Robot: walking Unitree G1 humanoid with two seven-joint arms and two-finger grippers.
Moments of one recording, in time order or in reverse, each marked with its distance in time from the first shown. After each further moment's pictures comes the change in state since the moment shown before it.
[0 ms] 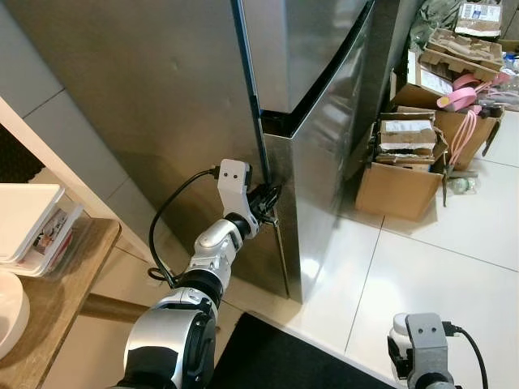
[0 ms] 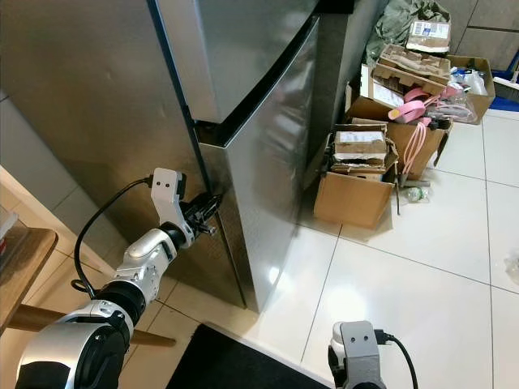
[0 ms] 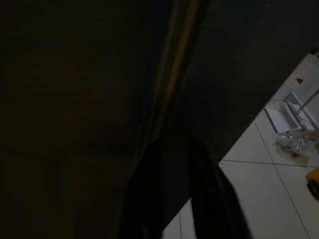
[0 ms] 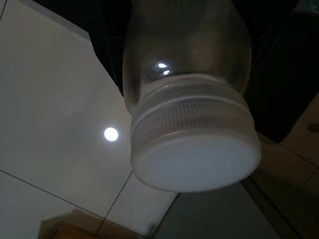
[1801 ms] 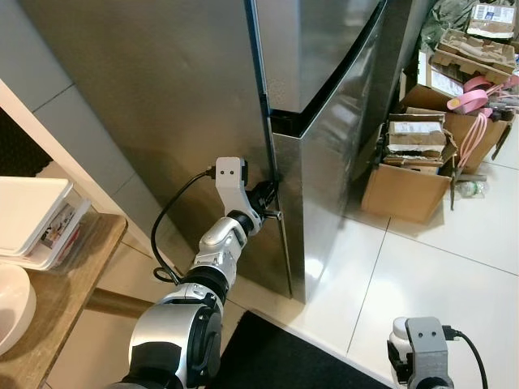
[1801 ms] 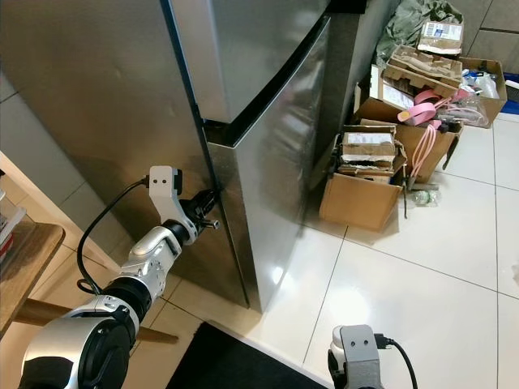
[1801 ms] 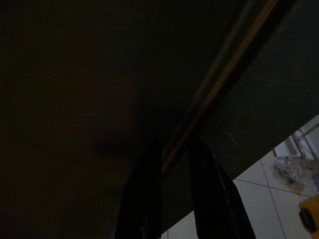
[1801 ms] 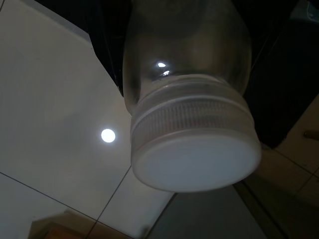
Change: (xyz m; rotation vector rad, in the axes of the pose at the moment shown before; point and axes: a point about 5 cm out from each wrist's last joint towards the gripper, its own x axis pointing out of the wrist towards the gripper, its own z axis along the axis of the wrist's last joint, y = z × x) left arm 0.009 -0.011 -0.001 -0.117 -0.018 0.033; right arm -0.003 0.001 -0.005 0.002 0.013 0.006
